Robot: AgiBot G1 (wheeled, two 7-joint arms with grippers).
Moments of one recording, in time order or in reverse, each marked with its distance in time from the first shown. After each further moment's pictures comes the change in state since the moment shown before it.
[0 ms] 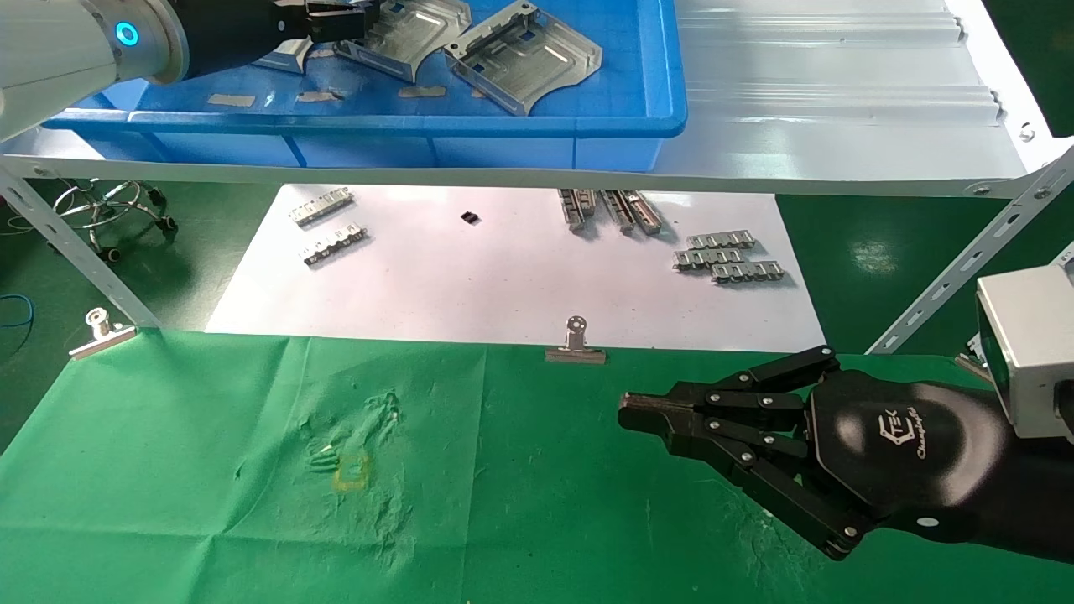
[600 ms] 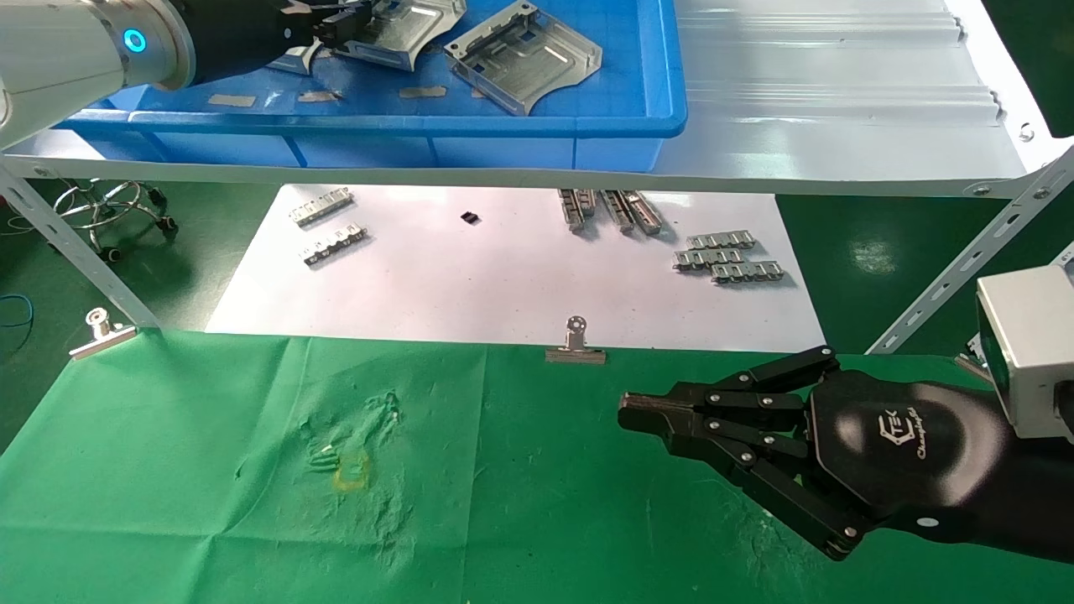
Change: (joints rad) left arm 0.001 0.008 0.008 0.006 0.011 -0.002 -0.010; right arm 0.000 0.000 0.000 0.000 0.000 0.000 0.000
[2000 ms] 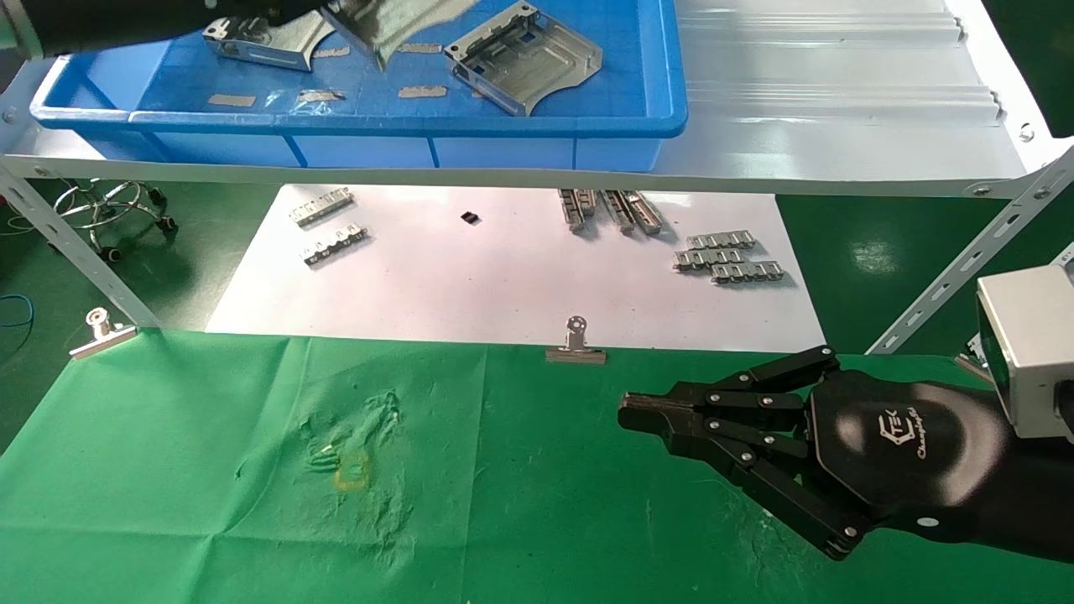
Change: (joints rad) left arm -0.012 -0.215 -0.053 -0.132 -0.090 0.547 0.207; right arm 0.000 0.000 0.000 0.000 0.000 0.000 0.000
